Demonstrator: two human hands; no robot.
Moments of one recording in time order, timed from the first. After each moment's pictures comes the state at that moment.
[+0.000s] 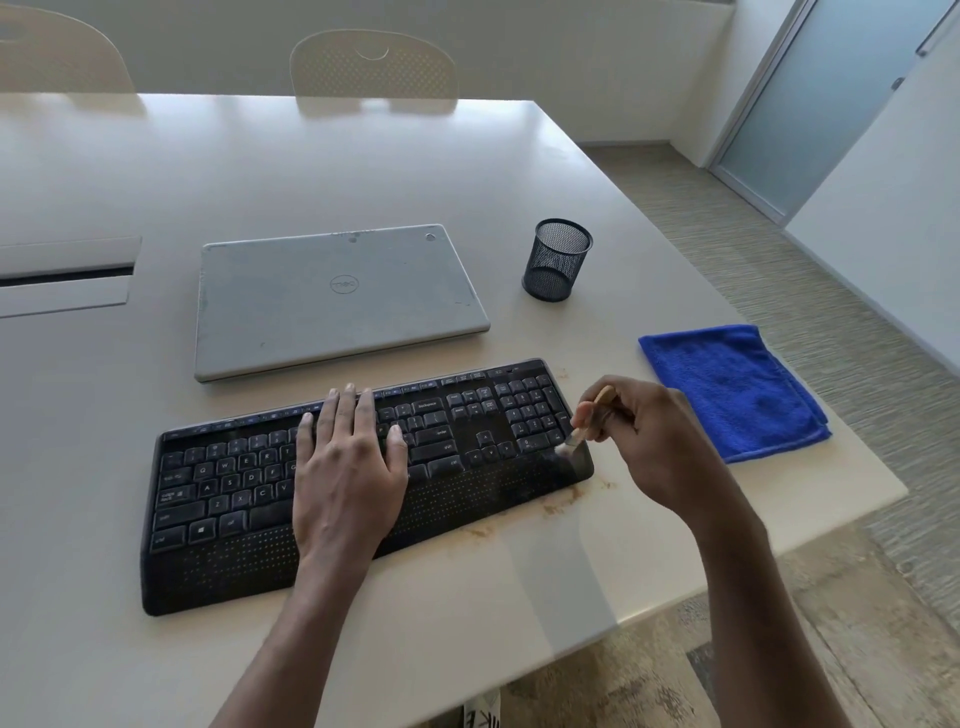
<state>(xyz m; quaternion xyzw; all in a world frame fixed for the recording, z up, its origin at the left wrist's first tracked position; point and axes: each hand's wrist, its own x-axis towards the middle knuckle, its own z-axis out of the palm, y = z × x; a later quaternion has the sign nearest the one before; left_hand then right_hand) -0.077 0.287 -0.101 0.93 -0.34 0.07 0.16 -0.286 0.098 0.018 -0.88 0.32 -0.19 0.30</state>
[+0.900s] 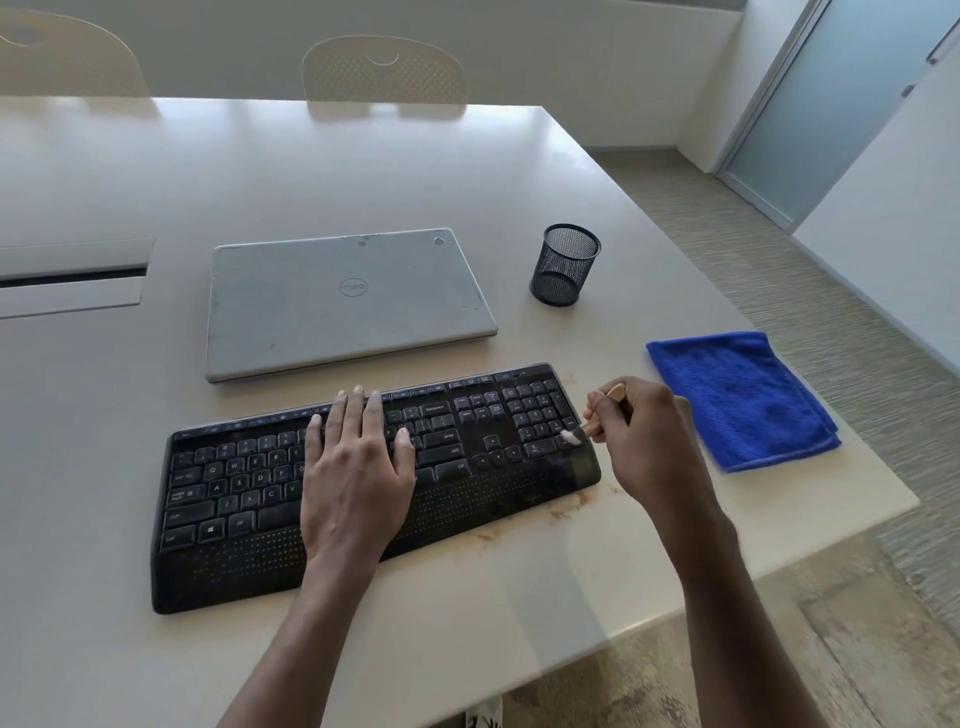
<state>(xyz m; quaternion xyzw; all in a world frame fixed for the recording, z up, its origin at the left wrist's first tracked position) -0.078 0.287 -0.101 0.93 -0.34 0.07 0.16 -0.267 0.111 0.018 -0.83 0.45 -0.23 0.26</state>
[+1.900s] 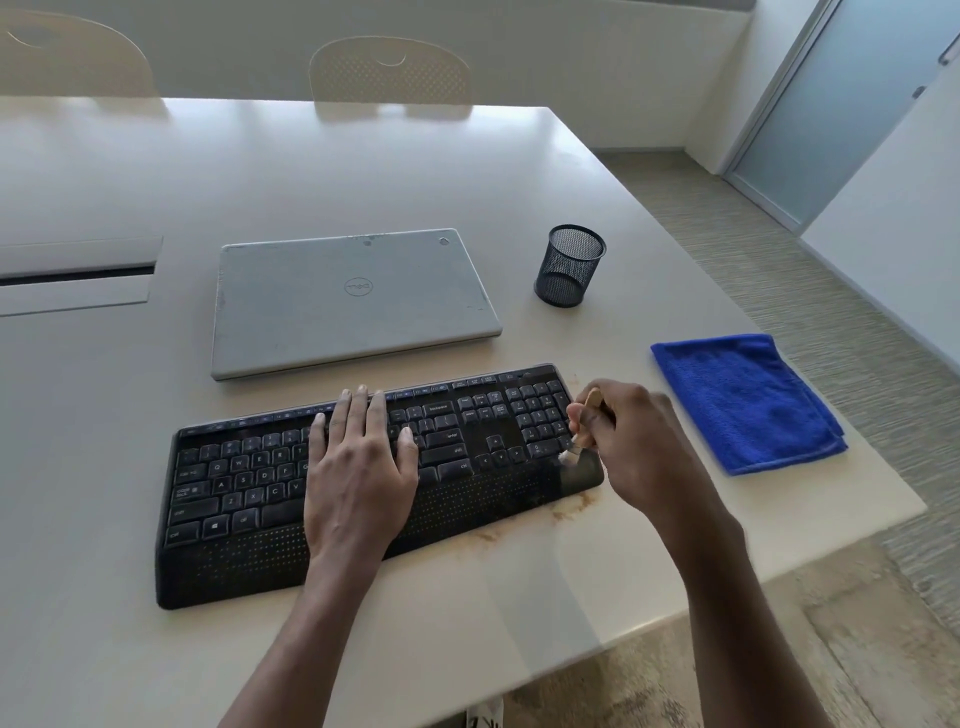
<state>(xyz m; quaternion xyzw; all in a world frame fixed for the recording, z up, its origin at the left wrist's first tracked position) -0.077 0.287 -0.102 0.93 -0.34 0.07 0.15 -0.260 0.119 0.026 -0.85 0.39 -0.17 0.31</state>
